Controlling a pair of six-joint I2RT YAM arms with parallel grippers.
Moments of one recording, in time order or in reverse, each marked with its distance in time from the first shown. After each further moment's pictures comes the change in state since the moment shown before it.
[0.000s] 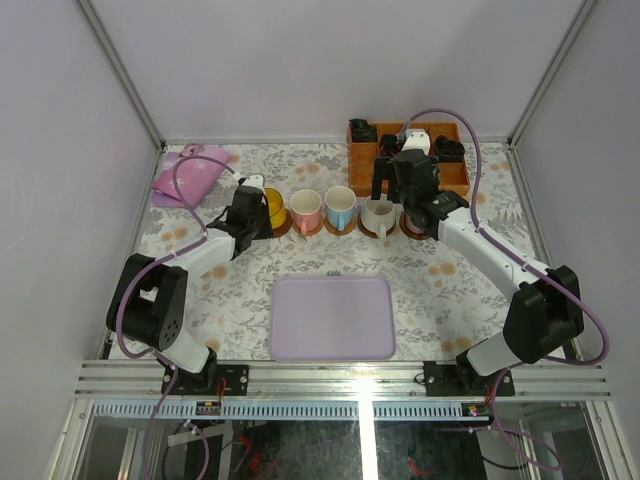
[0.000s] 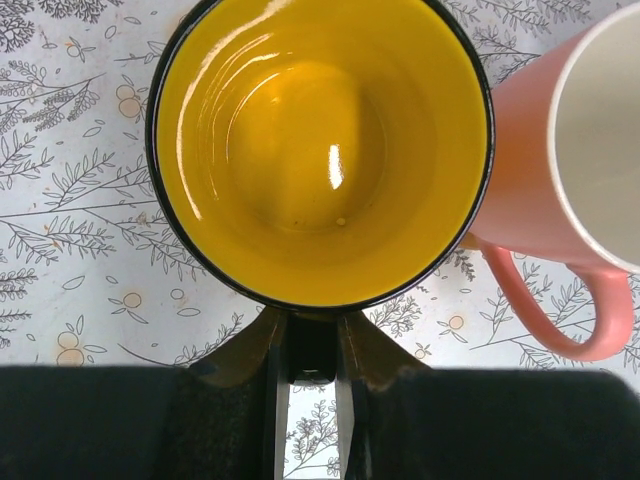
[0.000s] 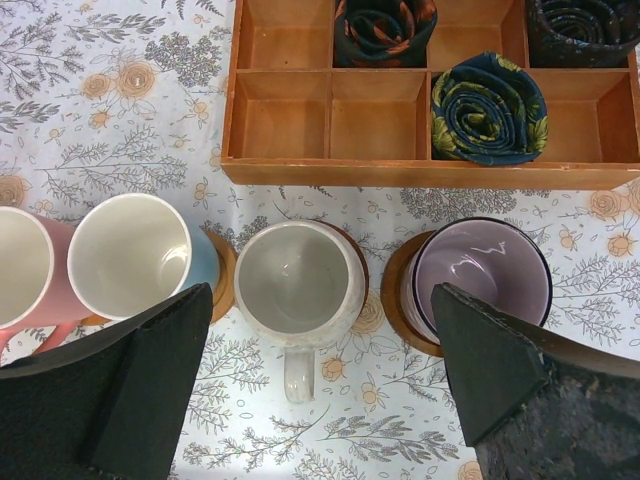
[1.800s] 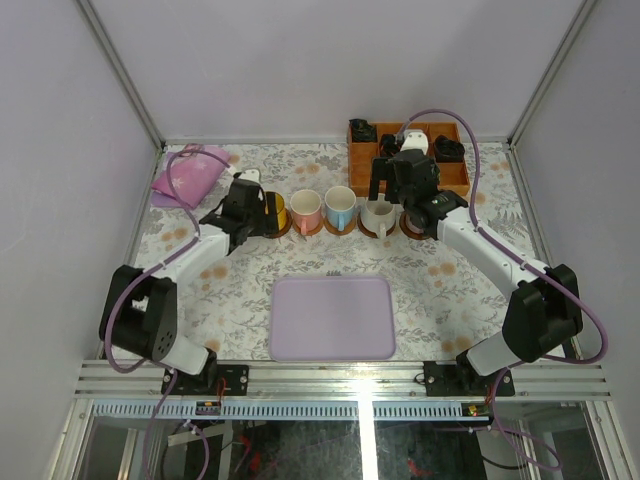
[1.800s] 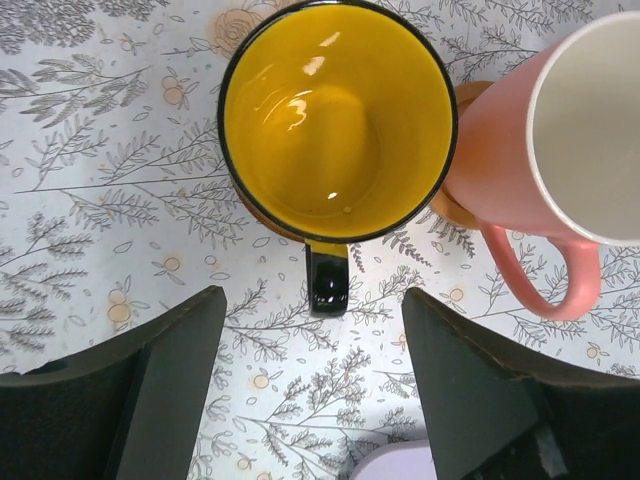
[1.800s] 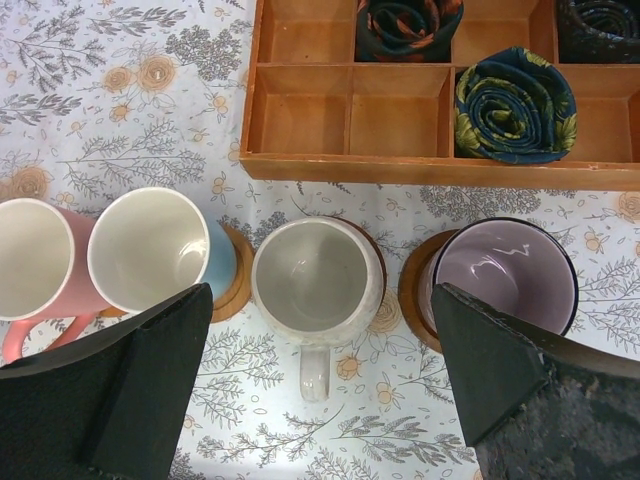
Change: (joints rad) left arm 0.000 -0.051 0.076 -0.179 -0.027 0.007; right arm 0.000 0.008 0.000 0.008 -0.046 0.016
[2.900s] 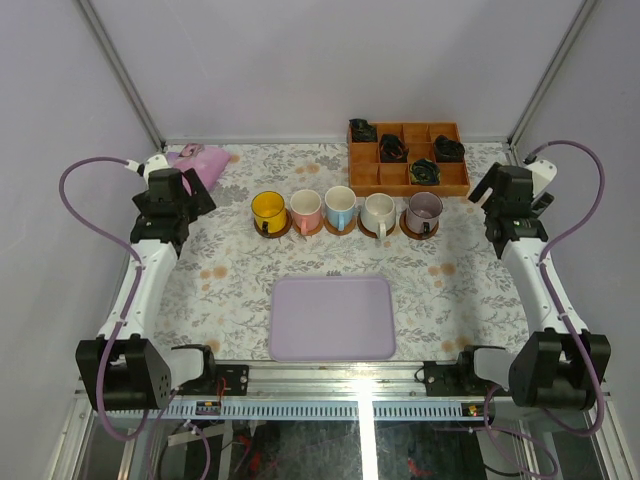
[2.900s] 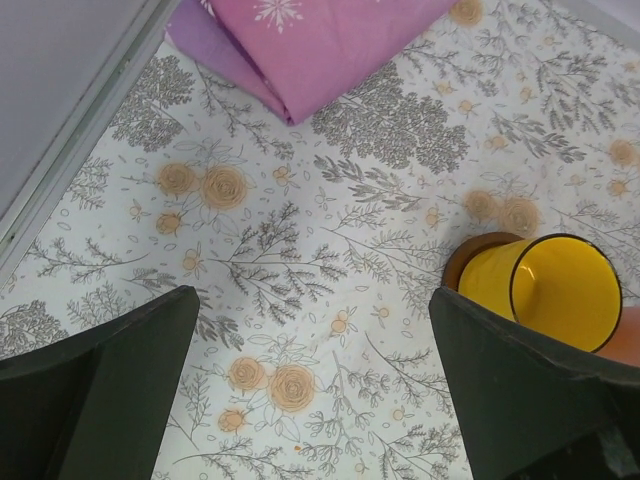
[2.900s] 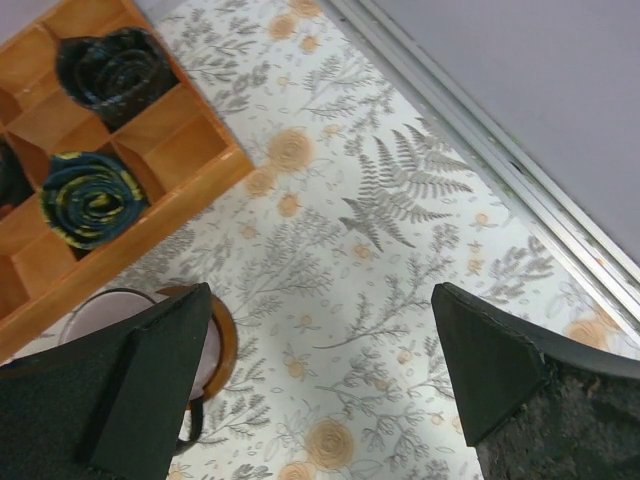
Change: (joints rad) left arm 0.365 -0.322 0.061 -0.198 -0.131 -0.047; right arm -0.540 -0.289 -0.235 -0.050 0.105 0.130
